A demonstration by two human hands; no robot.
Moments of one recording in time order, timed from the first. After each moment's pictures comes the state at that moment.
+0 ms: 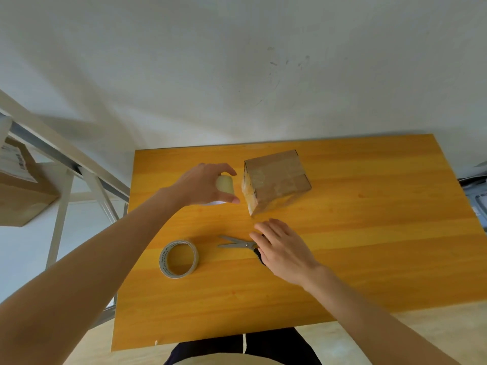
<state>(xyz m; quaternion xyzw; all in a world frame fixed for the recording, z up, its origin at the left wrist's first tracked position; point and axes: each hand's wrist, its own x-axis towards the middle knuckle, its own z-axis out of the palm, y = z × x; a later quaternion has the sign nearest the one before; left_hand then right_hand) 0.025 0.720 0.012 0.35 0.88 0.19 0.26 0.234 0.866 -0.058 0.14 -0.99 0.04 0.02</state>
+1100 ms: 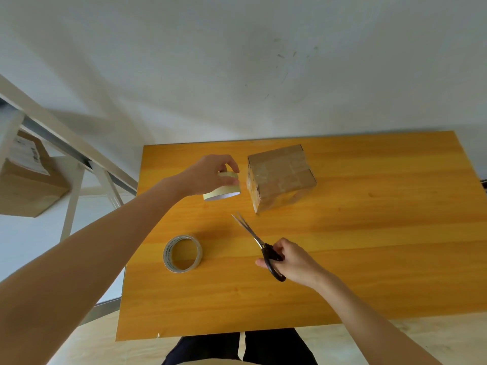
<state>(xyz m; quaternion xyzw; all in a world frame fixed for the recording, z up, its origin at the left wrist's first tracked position) 0.017 0.721 0.004 0.31 0.85 0.30 0.31 0.245 0.872 -0.065 -0.23 -0.79 0.48 -0.31</state>
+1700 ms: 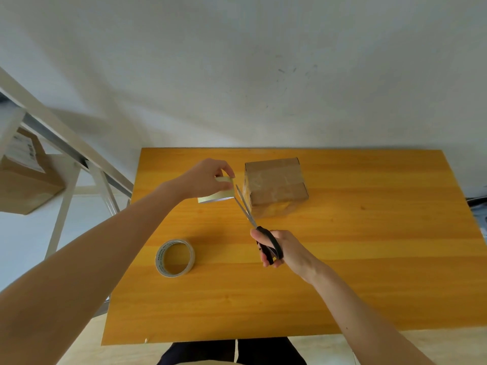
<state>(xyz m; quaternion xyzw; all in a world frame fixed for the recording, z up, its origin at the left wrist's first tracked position) 0.019 0.726 0.012 0.30 0.86 0.31 0.28 0.218 0.875 -0.013 -0.19 -0.70 0.64 -0.25</state>
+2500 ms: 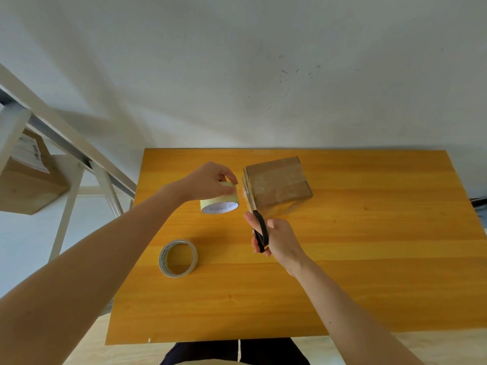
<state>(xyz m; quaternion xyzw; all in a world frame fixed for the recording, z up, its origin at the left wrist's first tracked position) 0.020 0.722 0.010 0.29 0.85 0.31 0.32 0.196 0.850 -0.003 -0.26 -0.68 0.67 -0.13</state>
